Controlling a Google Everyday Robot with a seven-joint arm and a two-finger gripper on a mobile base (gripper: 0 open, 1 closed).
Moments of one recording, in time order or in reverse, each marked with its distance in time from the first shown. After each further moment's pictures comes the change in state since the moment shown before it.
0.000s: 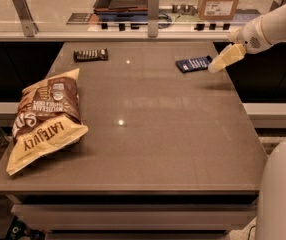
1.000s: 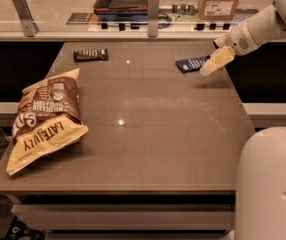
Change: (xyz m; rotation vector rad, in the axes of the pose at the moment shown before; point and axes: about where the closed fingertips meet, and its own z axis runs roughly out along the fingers) arm -0.004 0.013 0.031 -0.104 0.036 -0.012
